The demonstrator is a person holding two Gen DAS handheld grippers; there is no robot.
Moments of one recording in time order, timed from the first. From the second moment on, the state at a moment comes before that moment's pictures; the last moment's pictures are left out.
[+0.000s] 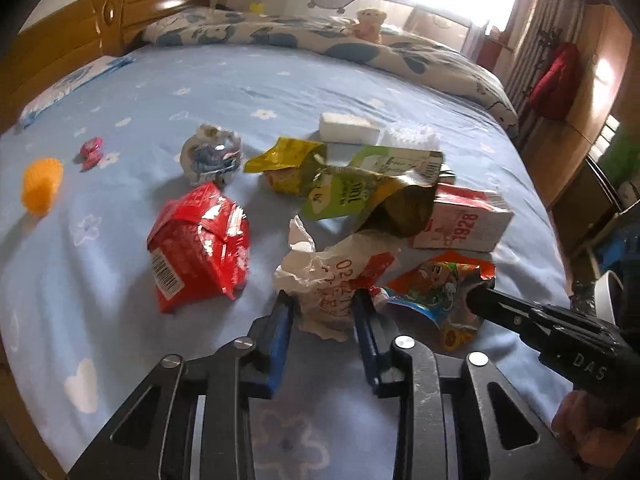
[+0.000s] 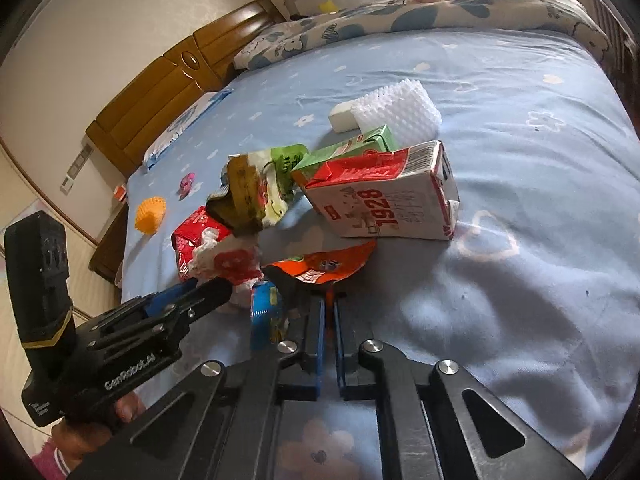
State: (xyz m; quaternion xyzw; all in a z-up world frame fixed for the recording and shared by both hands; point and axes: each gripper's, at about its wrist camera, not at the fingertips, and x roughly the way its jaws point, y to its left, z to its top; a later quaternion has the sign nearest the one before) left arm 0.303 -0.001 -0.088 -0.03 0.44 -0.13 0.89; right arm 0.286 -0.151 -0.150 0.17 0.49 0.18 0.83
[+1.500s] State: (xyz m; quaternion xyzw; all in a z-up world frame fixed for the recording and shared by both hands) left arm 0.164 -0.082 -0.020 0.02 0.40 -0.23 0.89; right arm 0.138 -0.272 -0.060 0.19 0.41 0.11 0.89
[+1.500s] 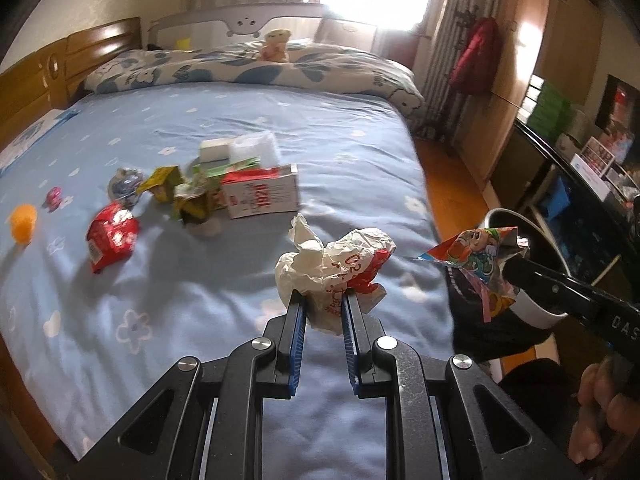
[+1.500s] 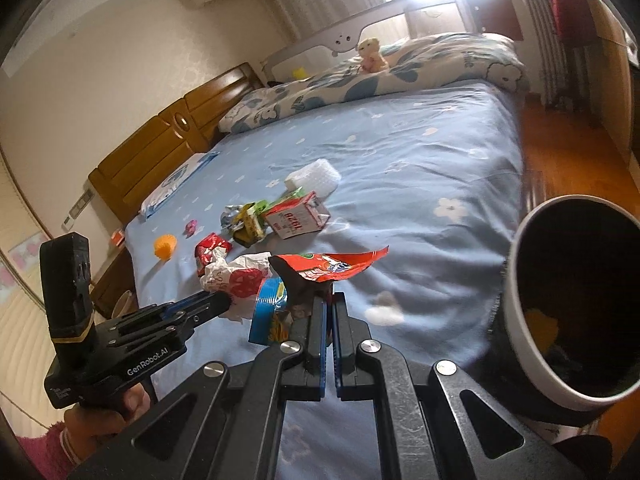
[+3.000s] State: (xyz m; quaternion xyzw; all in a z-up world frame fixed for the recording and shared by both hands) left arm 0.177 -0.254 -0.026 0.10 0.39 -0.37 0.84; right arm 0.074 -0.437 -0.056 0.22 0.39 -0.07 0.89
